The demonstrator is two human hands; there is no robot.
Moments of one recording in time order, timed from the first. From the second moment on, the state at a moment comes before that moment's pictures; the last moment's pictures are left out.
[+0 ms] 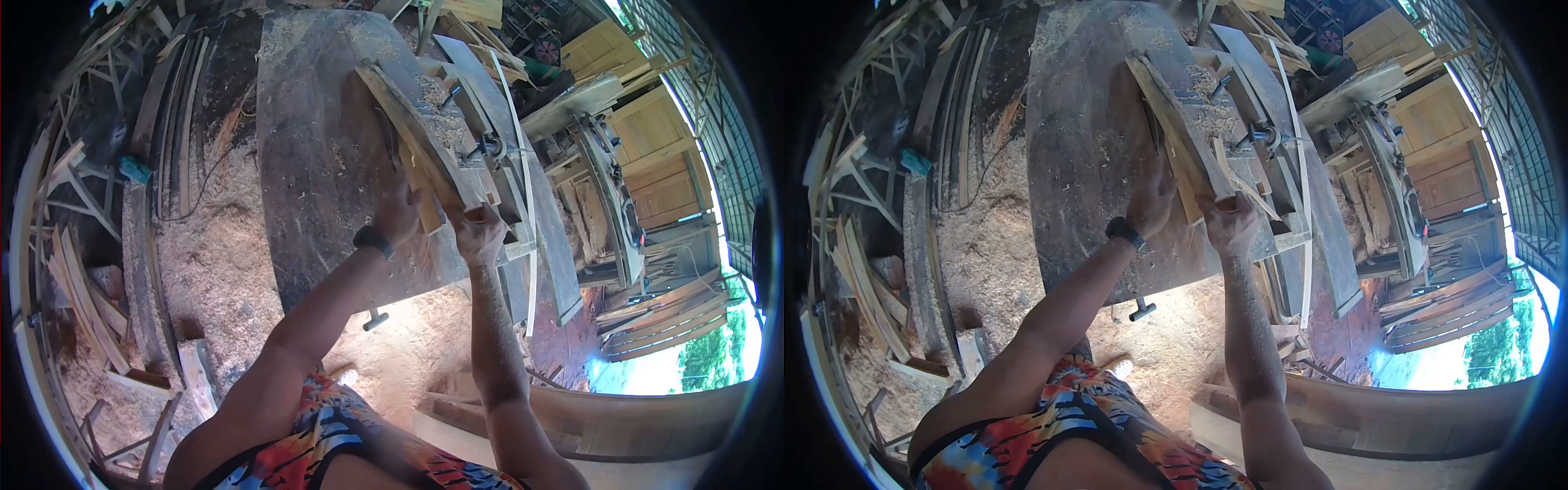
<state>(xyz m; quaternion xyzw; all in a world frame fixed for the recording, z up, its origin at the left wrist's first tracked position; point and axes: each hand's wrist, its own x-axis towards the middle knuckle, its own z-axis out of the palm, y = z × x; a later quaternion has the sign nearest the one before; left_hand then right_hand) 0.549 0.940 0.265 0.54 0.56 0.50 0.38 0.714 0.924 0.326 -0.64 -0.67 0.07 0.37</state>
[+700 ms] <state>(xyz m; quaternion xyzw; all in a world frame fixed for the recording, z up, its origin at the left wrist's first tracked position) 0.653 0.772 0.428 0.75 0.35 0.54 0.17 0.882 0.661 0.445 -0.52 -0.69 0.30 0.41</state>
